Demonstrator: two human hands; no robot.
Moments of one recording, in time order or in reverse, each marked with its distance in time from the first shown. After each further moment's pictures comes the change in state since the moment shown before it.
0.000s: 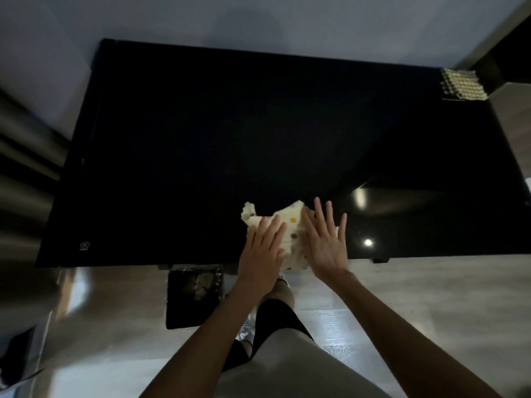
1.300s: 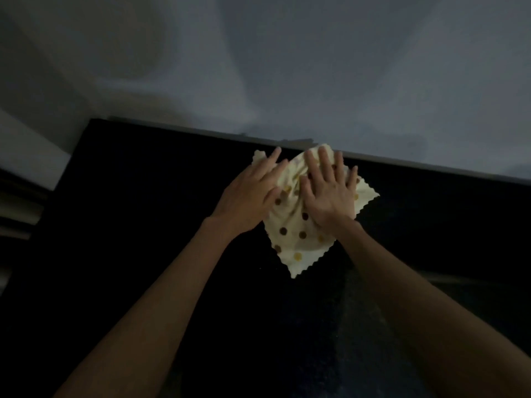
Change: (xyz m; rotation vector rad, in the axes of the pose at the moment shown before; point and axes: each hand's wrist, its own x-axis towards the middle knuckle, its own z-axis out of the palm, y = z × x) left_hand 0.388 -0.216 -0.152 -0.227 0.147 -0.025; right_hand 0.477 -0.032 -0.068 0.162 0.058 -0.100
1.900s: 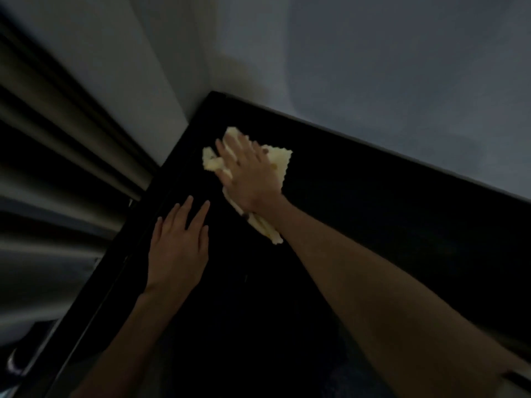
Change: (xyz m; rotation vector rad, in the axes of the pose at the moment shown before) left_hand -0.243 -0.110 -0.040 0.184 0.204 -0.733; right_hand 0.007 -0.291 0.080 -0.078 -0.066 -0.713
